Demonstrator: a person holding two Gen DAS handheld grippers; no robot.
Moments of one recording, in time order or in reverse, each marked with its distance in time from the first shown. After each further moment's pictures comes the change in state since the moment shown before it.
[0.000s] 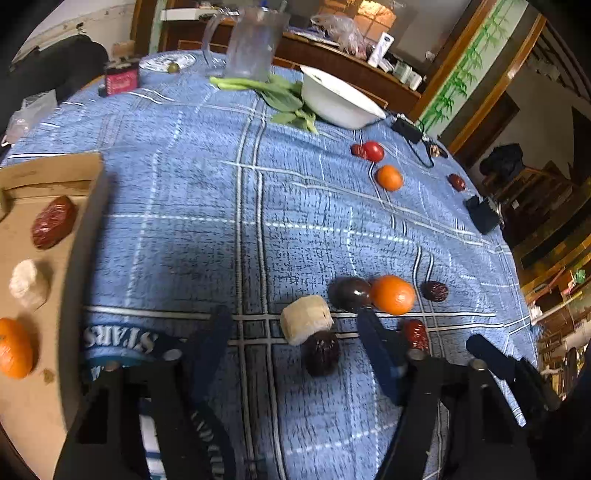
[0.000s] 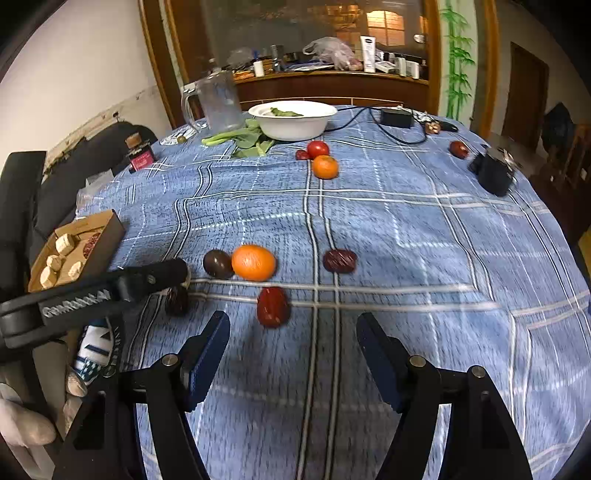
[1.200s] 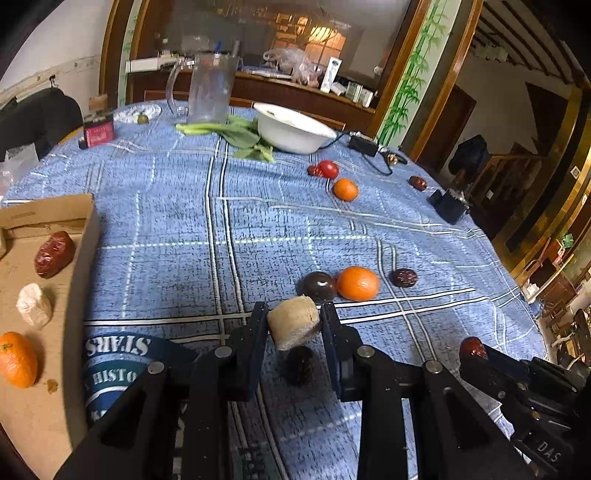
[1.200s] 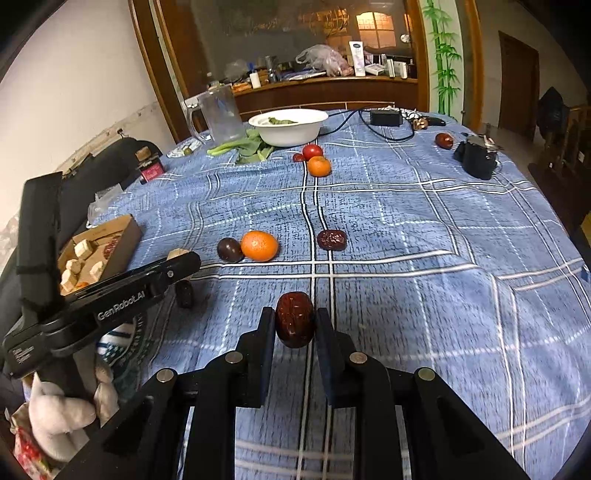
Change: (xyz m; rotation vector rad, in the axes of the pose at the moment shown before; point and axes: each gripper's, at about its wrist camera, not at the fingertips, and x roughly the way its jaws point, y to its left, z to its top) left arm -0.026 -0.017 -0.026 0.155 -0.169 -0.063; right arm -0.051 -0.008 -0.034 0.077 -0.051 0.045
